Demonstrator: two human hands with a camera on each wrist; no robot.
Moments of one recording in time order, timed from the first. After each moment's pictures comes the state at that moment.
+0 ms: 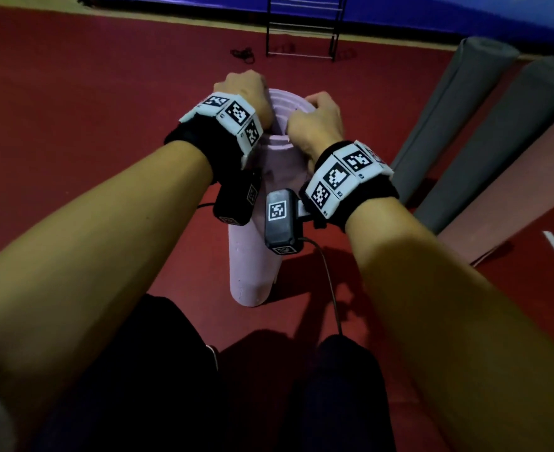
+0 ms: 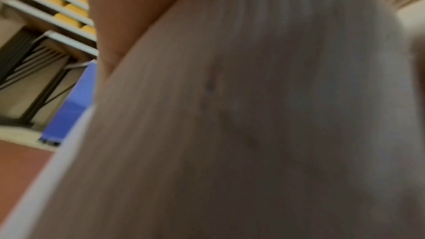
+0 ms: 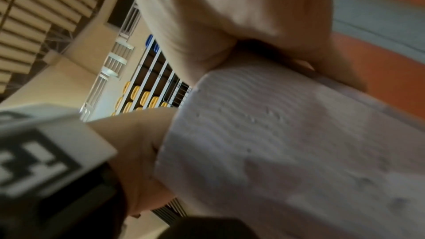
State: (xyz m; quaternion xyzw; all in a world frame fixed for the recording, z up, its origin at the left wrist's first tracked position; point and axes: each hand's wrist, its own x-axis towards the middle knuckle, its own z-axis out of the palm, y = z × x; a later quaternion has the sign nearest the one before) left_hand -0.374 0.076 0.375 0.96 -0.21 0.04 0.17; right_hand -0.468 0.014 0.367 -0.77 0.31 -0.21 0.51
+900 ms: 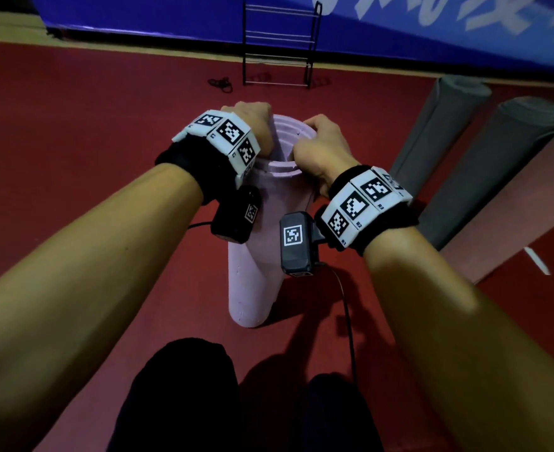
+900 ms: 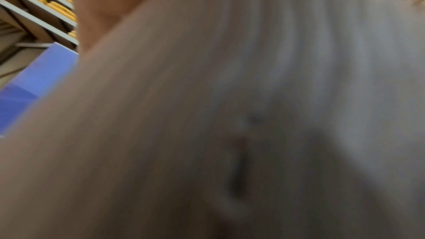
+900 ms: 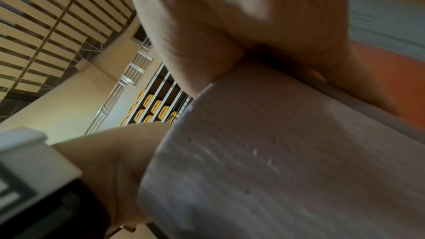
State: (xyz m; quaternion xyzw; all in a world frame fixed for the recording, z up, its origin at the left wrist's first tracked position) left_hand -0.336 0.052 0.407 0.95 -0.30 0.00 0.08; right_hand -0.405 -0.037 0.377 -0.82 0.31 -0.18 0.45
